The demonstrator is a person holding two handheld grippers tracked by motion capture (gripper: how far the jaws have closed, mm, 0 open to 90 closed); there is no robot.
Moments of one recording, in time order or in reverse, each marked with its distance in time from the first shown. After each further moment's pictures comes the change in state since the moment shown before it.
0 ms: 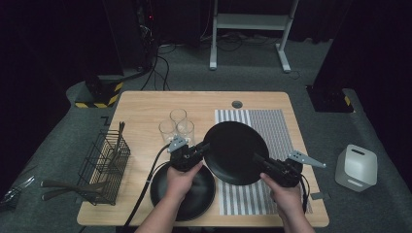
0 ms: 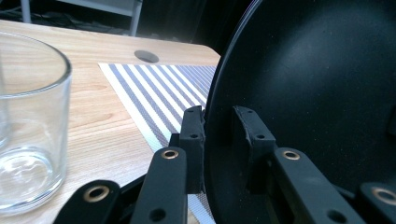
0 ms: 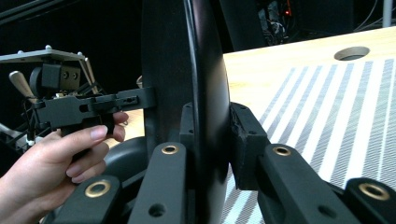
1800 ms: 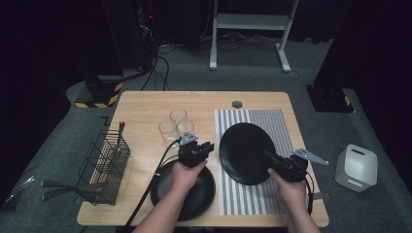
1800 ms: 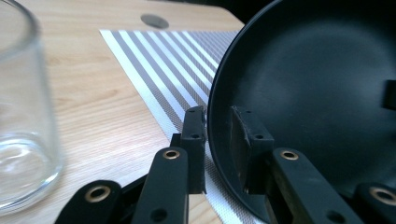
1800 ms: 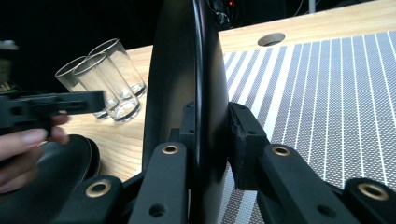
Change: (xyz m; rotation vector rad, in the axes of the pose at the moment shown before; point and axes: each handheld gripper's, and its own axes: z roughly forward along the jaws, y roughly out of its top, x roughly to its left) left arm 0.005 -0.001 0.022 0.131 0.059 0.045; right arm -0.037 -0.006 0.001 0.041 -0.213 0.018
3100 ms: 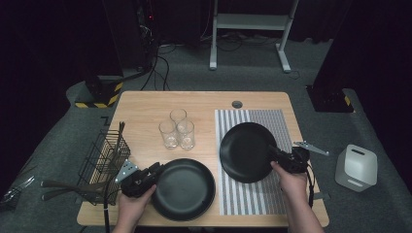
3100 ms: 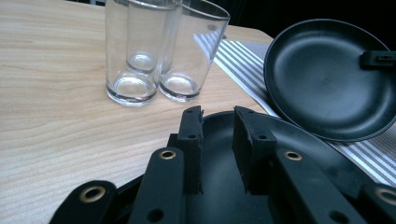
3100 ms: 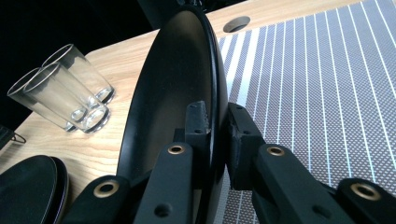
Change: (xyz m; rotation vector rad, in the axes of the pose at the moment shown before) left arm 0.067 -0.073 -0.143 -0.127 0.092 -0.013; right arm -0.021 0.013 0.015 0.063 -0.095 0.123
